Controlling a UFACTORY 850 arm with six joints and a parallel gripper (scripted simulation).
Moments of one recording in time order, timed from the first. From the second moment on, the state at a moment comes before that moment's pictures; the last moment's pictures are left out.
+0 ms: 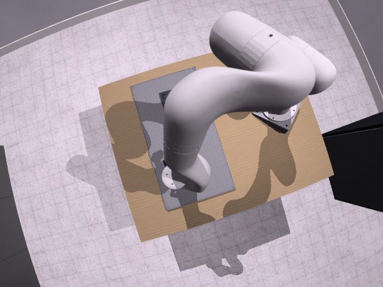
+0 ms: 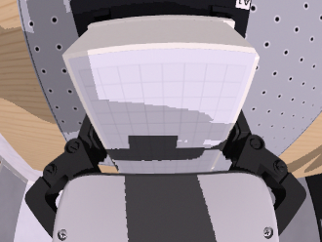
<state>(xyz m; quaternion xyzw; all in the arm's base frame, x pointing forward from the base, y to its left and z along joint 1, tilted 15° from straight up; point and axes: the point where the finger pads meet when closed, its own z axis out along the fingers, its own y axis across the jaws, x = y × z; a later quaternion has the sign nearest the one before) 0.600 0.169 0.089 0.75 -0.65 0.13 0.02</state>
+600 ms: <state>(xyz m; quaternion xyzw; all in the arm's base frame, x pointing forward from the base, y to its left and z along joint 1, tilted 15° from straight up) 0.600 0.168 0.087 0.75 -0.65 0.13 0.02</state>
